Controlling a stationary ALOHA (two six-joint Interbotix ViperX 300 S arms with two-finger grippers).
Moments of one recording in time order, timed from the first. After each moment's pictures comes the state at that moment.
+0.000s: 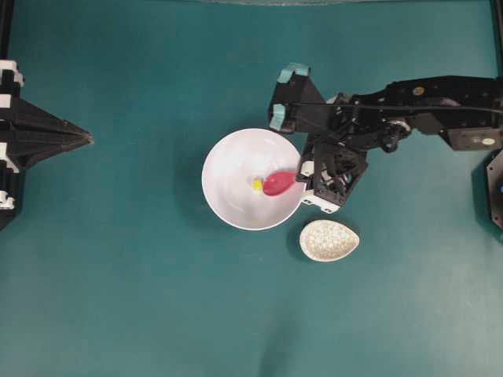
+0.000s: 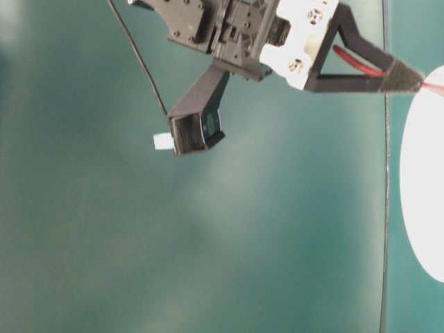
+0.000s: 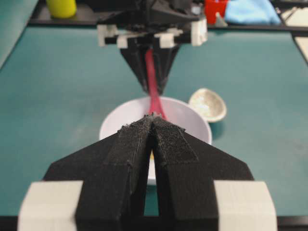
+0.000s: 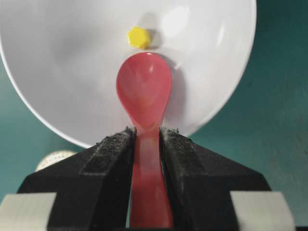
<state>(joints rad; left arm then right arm) 0.04 -1.03 1.15 0.01 -0.04 0.00 -0.13 -0.01 0.50 0.25 0.66 0.05</state>
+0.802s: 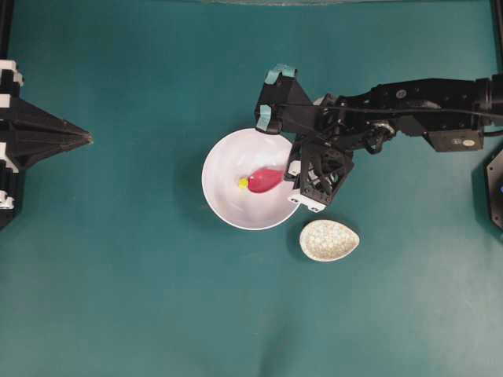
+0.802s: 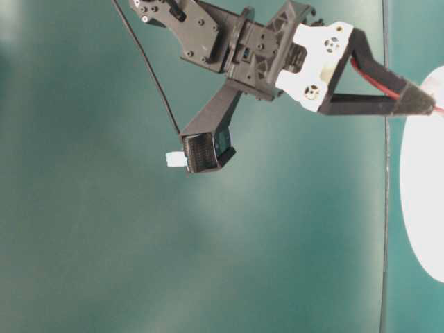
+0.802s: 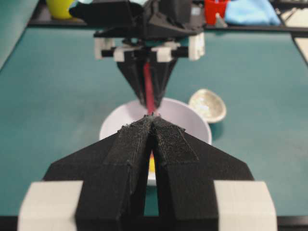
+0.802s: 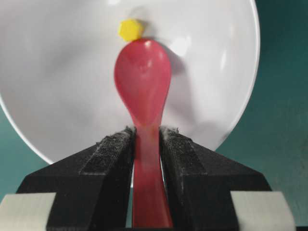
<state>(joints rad) 0.04 -1.03 1.15 0.01 -0.04 0.00 -0.13 0.04 0.48 0.24 0.59 0.06</state>
